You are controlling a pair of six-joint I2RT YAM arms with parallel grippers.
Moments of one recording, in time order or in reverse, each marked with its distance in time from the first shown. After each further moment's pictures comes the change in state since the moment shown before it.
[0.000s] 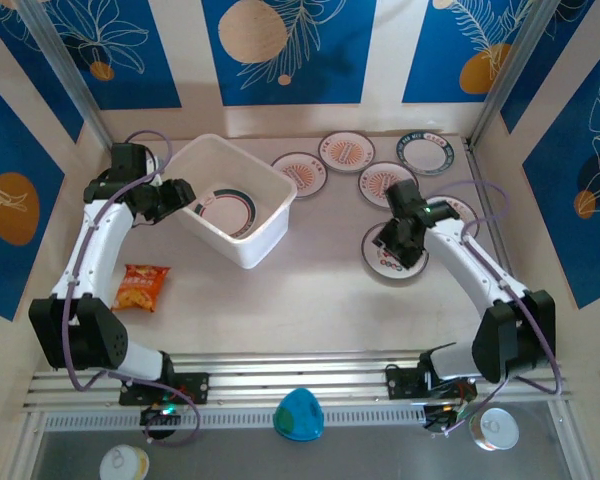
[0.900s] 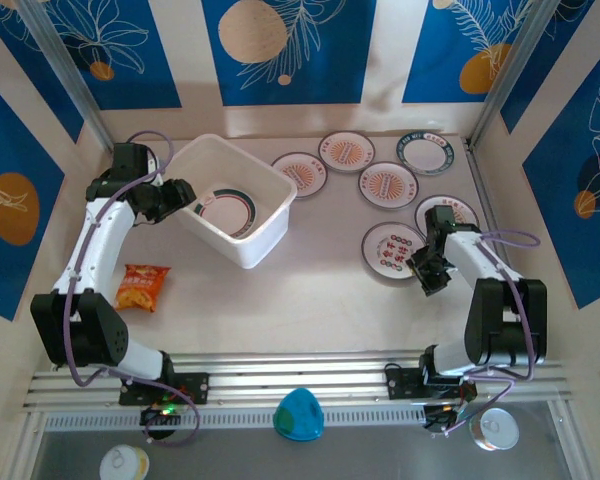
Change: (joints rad) left arm 0.000 0.018 0.000 0.009 -0.005 -0.011; right arm -0.319 0.091 -0.218 0.134 -0.054 0.114
